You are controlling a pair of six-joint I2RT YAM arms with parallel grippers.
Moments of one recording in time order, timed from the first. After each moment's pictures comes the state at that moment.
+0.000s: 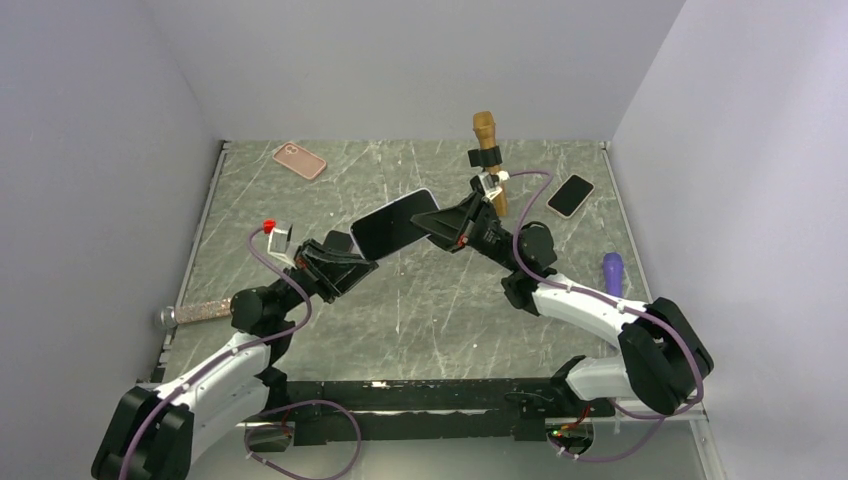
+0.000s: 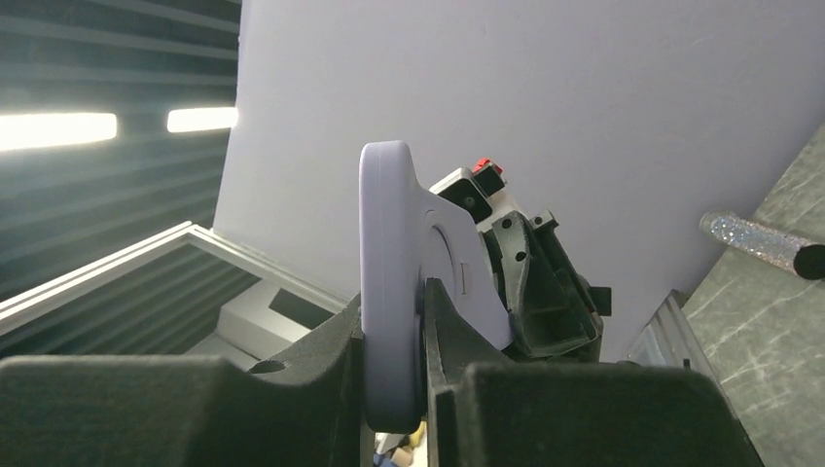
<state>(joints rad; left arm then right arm) -0.39 0.89 0.19 1.33 0.65 -1.06 0.66 1.30 0.63 1.16 -0.48 1.63</state>
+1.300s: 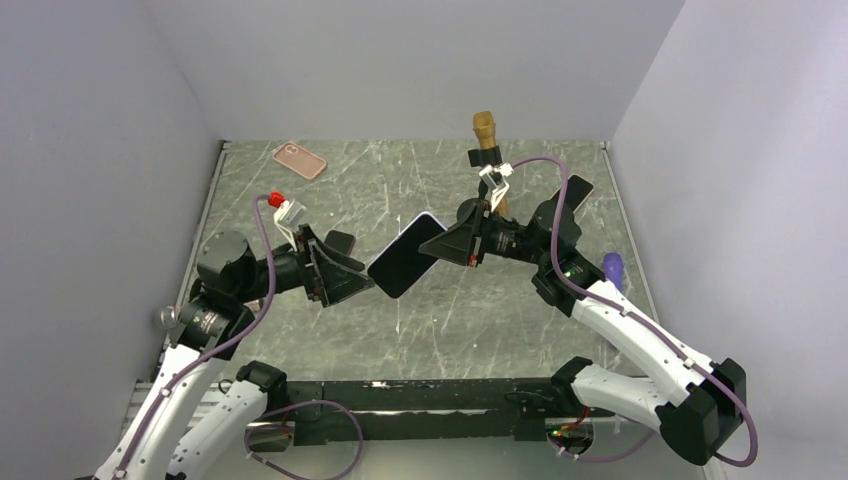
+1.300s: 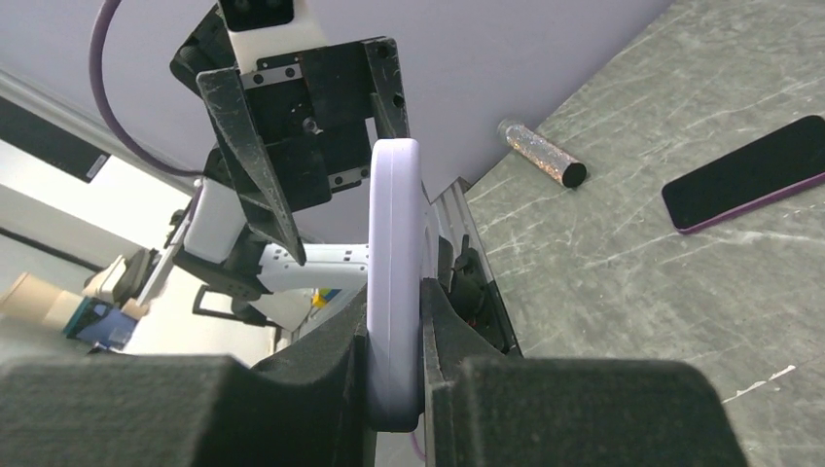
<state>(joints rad) -0.37 0.63 0.82 -0.27 0.81 -0.64 0.63 1.02 0.84 0.27 -0.71 0.86</state>
